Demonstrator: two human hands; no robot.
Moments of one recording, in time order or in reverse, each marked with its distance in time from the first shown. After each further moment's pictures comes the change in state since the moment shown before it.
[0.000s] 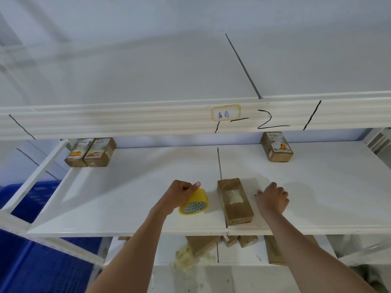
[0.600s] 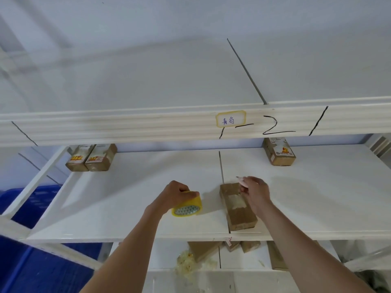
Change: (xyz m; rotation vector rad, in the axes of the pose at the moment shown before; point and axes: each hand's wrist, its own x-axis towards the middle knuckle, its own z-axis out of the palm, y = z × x) left_hand 0.014 -0.005 -0.025 0.195 -0.022 -0.006; right_hand 0.002 -0.042 0.000 1.208 -0.424 0.165
